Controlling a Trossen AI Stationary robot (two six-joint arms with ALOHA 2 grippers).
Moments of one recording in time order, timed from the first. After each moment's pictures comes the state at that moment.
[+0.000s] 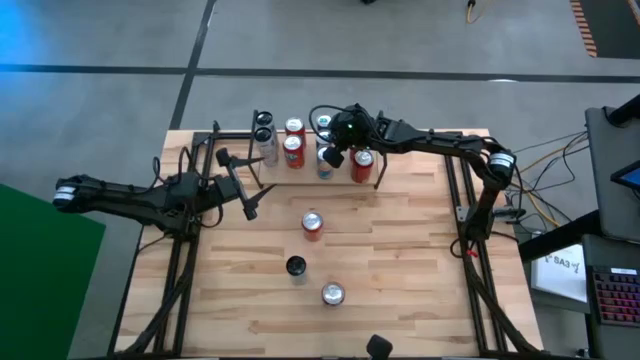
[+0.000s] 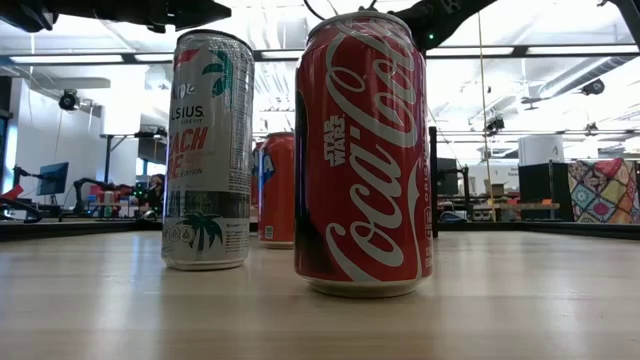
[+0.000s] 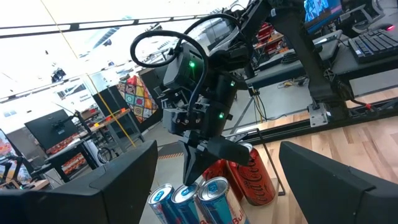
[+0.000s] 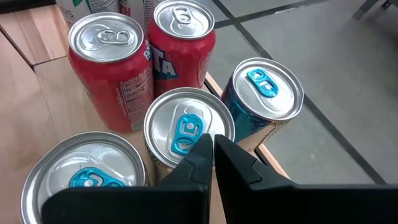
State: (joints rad) left arm -0.04 0.74 0.47 0.41 -0.46 0.51; right arm -0.45 1.79 1.45 -0.30 0.16 -0.04
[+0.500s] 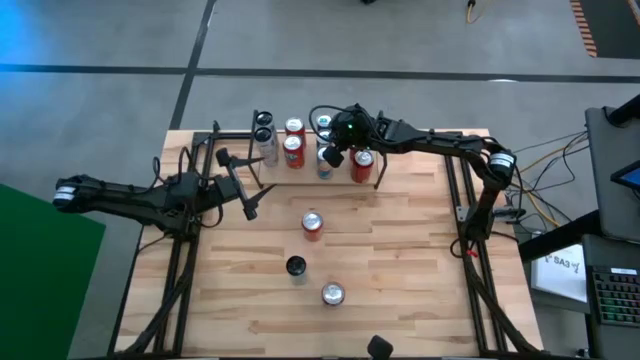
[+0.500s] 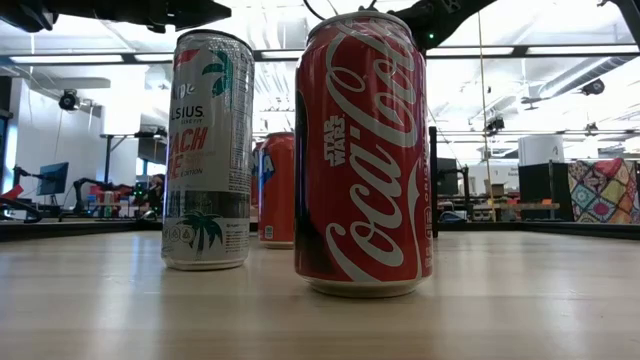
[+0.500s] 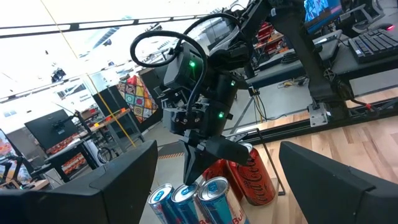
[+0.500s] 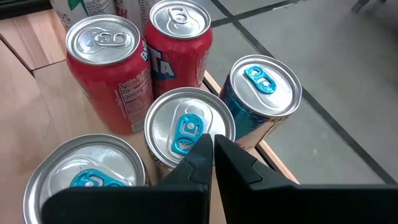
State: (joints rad) left arm -0.04 0.74 0.47 0.41 -0.46 0.51; right arm -0.45 1.79 1.45 -0.31 0.17 -0.01
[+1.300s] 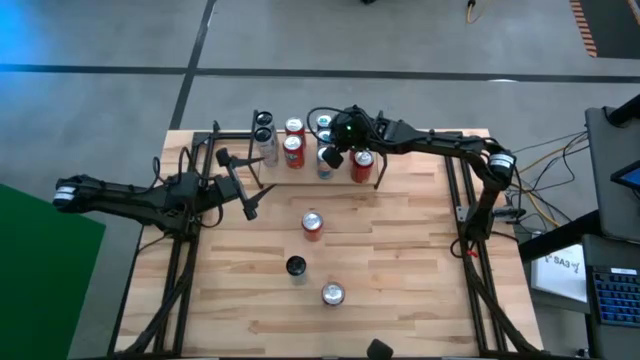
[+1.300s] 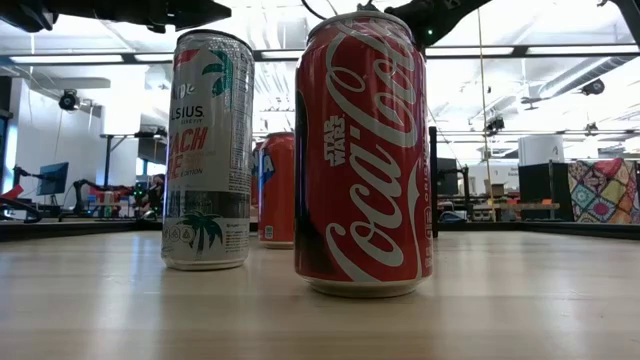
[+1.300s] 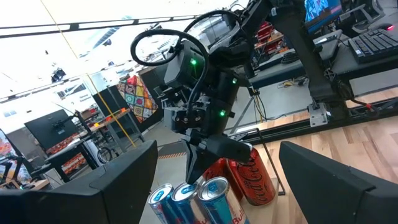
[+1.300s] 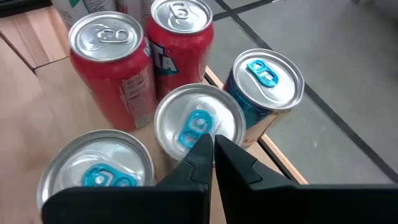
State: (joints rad) left arm -0.04 0.74 0.47 0.41 -0.46 0.51; right arm -0.43 1.79 1.47 -0.35 0.19 0.02
